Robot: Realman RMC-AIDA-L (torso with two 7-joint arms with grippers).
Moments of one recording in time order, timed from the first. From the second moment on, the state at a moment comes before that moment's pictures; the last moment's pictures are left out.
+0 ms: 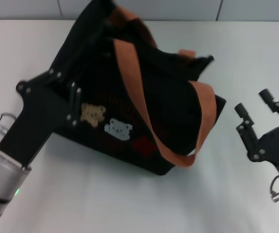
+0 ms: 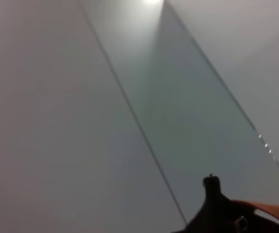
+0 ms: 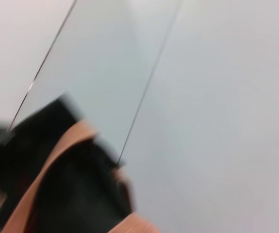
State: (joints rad) left arm -0.30 -2.08 -0.31 -0.22 2.26 1.74 0.22; right arm 0.18 2.09 0.15 0.31 -2.13 -1.70 -0.29
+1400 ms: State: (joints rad) left arm -0.35 -2.06 -0.01 0.17 2.29 1.91 -0.44; right arm 0.25 2.08 -0.12 -0.39 -2.17 -2.10 0.67
